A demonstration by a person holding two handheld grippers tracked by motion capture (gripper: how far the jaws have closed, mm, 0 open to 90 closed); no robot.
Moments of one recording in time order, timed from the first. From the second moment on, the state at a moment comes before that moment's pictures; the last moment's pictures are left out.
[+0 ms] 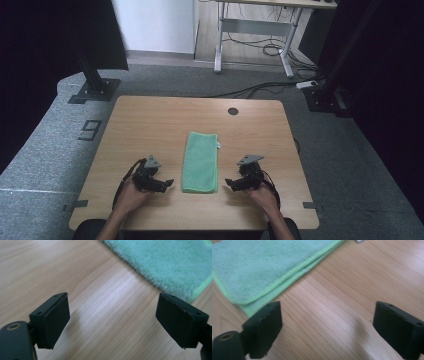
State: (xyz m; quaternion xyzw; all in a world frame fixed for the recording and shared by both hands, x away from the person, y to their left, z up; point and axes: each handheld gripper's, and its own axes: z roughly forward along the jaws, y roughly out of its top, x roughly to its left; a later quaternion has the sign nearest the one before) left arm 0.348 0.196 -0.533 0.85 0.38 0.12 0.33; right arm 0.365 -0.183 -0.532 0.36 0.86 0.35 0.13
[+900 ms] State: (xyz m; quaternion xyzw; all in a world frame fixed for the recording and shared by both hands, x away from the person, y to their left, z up) left arm 0.346 0.207 -0.549 0.86 0.38 0.14 0.32; right arm 0.359 -0.212 -0.557 0.38 0.84 0.35 0.16
